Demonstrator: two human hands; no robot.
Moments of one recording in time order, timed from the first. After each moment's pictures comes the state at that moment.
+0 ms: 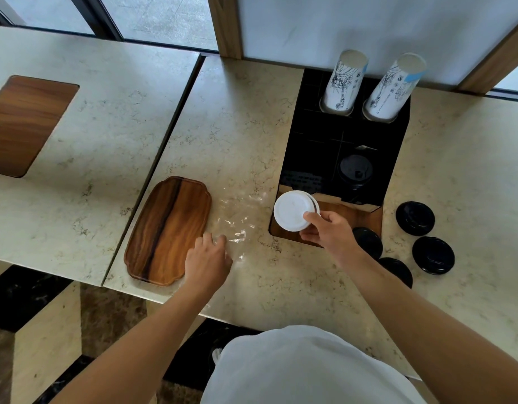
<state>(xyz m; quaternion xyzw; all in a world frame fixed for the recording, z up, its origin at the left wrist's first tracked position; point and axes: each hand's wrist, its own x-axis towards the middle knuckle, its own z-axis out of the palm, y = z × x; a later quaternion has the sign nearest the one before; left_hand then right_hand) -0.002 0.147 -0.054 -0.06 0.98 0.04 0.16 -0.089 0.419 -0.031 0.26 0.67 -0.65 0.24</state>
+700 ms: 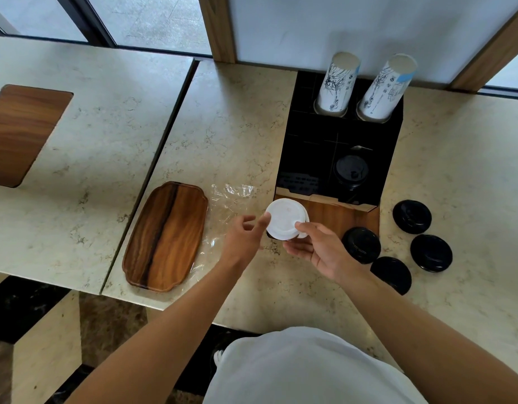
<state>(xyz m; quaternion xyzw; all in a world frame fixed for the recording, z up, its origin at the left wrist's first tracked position) -0.052 0.214 -0.015 -0.26 0.76 0.58 0.16 -0.068 0.406 -0.021 0.31 0.50 -0.75 0.30</state>
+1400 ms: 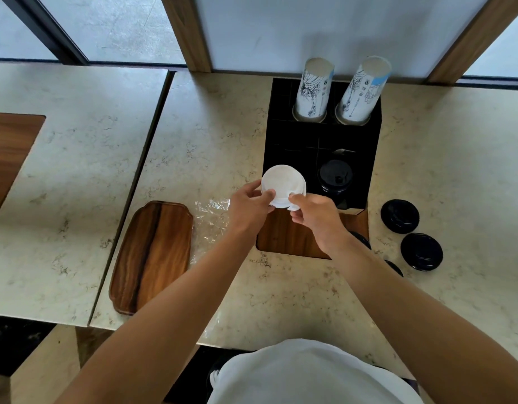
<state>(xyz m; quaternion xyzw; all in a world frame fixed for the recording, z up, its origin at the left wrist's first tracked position) -0.147 0.258 0.001 -0.23 0.73 0.64 0.07 -0.140 0.408 0.003 0.29 0.69 -0.64 0.17</state>
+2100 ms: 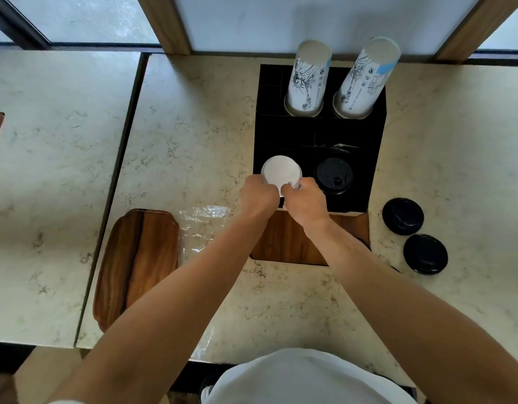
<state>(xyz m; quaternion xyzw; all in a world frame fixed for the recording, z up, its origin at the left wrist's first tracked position) -0.212 0.293 -0.023 -0.23 0.83 0.47 0.17 -0.194 0.396 -0.012 0.29 0.80 -0.51 0.17</state>
